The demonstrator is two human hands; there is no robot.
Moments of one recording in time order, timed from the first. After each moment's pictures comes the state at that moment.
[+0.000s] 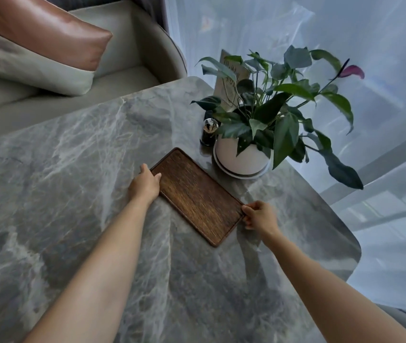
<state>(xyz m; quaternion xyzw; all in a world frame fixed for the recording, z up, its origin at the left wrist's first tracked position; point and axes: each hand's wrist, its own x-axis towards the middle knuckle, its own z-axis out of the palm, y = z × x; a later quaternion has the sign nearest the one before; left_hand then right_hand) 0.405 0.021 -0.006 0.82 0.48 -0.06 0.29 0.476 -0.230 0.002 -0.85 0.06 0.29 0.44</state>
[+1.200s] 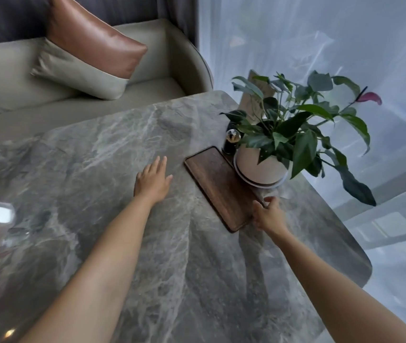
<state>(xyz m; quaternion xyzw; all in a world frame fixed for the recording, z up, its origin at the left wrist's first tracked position) 0.356 0.039 0.029 0.92 0.35 -0.10 0.16 0.466 -0.210 0.034 -0.88 0.00 0.29 0.38</state>
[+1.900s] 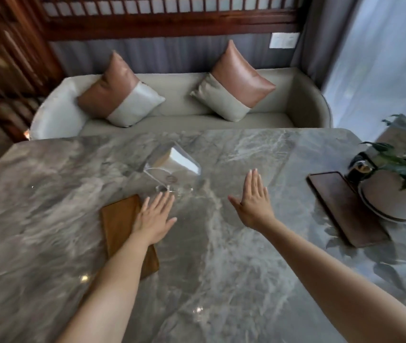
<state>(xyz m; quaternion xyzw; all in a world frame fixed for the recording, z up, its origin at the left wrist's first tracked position) -0.025 0.071 0.061 0.88 0.46 -0.14 0.04 0.194 -0.038 0.110 -0.83 -0.52 0.19 0.12</state>
